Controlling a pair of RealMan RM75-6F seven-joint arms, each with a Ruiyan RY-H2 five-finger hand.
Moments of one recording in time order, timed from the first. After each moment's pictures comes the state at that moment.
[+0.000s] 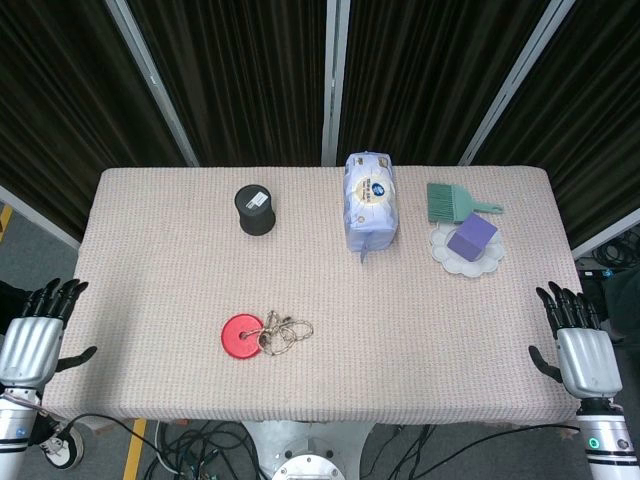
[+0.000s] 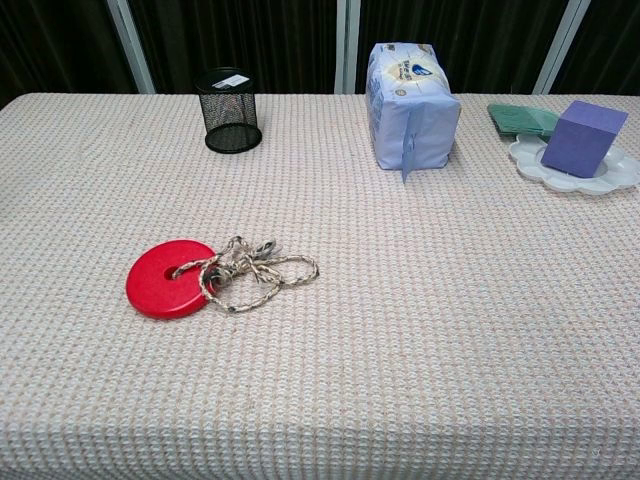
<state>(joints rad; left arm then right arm) -0.11 -1.15 -0.05 -1.62 1.50 1.48 0.14 0.09 -1.13 0.07 -1.68 -1.47 1.45 -0.15</state>
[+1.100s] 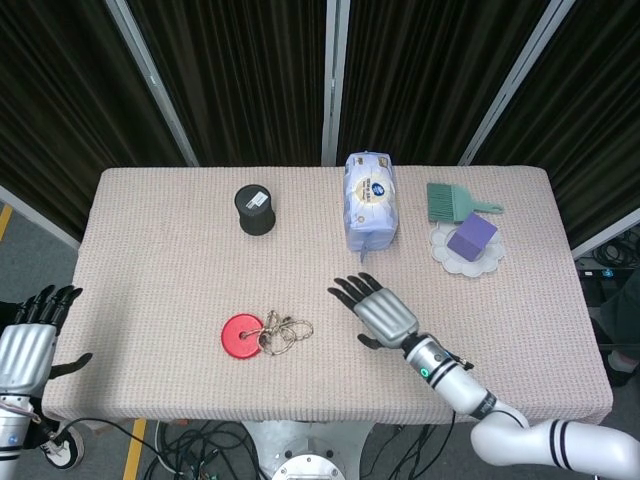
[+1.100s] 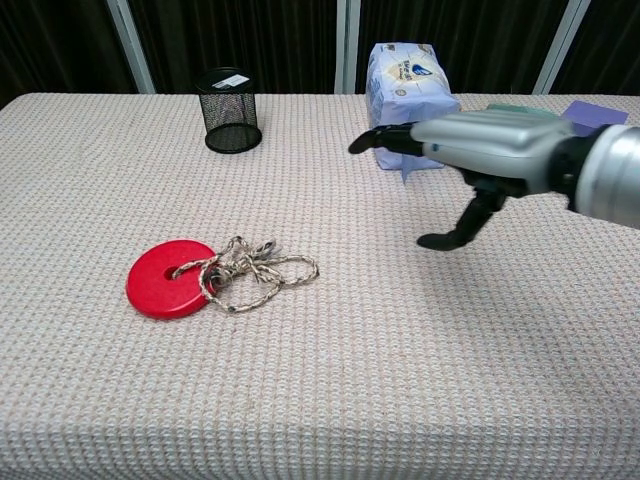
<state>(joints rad) -0.09 -1.13 -0.03 -1.61 1.50 1.49 0.09 0.70 -1.45 0.22 -1.73 -1.21 0.78 -0.47</state>
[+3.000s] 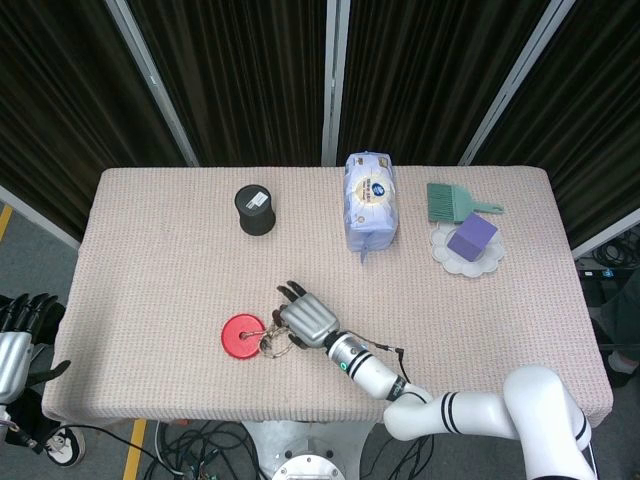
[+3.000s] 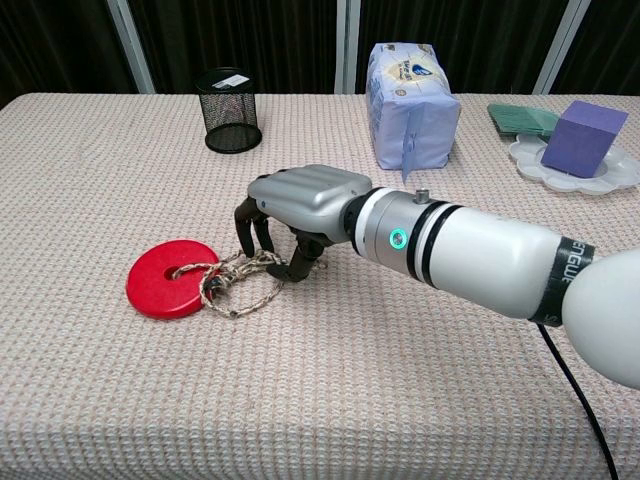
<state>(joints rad) -0.05 -1.12 -0.02 -1.55 1.48 1.49 0.02 1.00 -1.85 0.16 -1.35 -1.08 0.82 -0.44</state>
